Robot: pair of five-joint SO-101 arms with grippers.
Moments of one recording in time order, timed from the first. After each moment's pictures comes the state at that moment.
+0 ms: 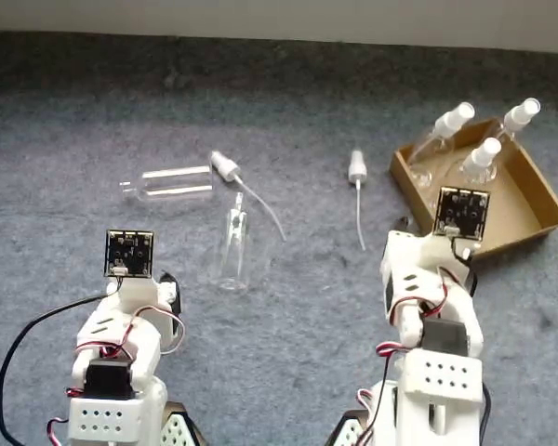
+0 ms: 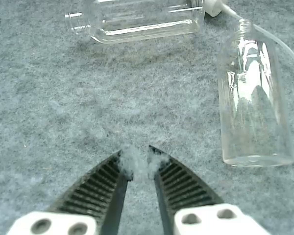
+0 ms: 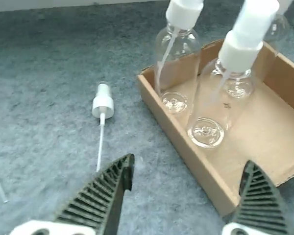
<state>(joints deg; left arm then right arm) -4.6 -104.3 95.9 60.7 4.9 3.8 -68.2 73.5 32.4 2.1</state>
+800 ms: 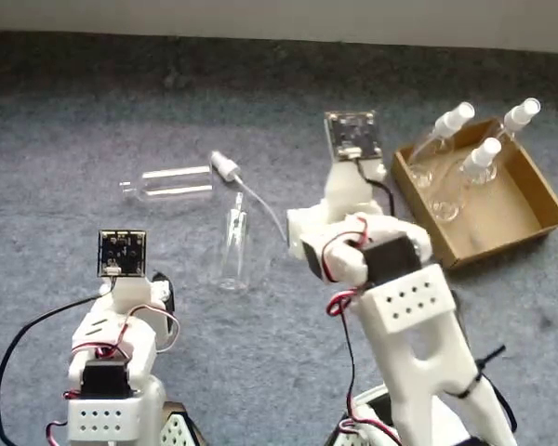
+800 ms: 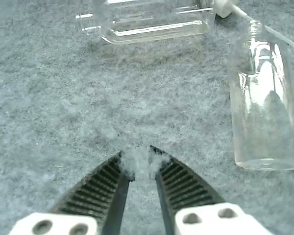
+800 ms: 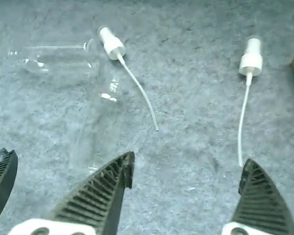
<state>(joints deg) -7.3 -104.3 95.9 60.7 4.9 -28.0 -36.0 27.6 68.3 -13.0</state>
